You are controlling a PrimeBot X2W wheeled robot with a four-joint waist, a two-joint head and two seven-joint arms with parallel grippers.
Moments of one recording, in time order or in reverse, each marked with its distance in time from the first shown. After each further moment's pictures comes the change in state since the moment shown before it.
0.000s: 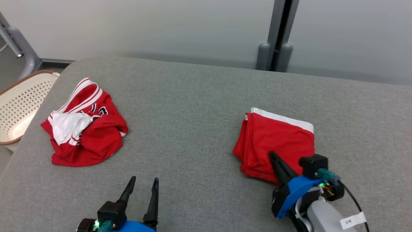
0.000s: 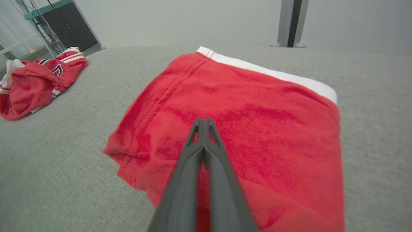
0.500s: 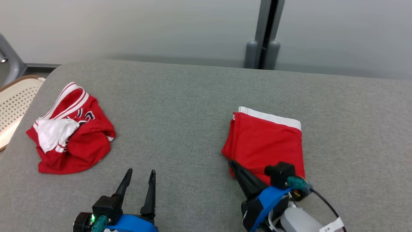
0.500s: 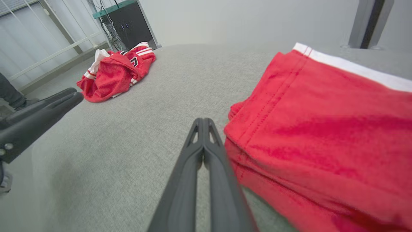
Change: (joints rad) left arm -0.018 0.000 0.017 -0.025 -0.011 0.000 0.000; right arm 0.022 0.001 0.325 -0.137 0.165 0.000 0.000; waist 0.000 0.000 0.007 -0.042
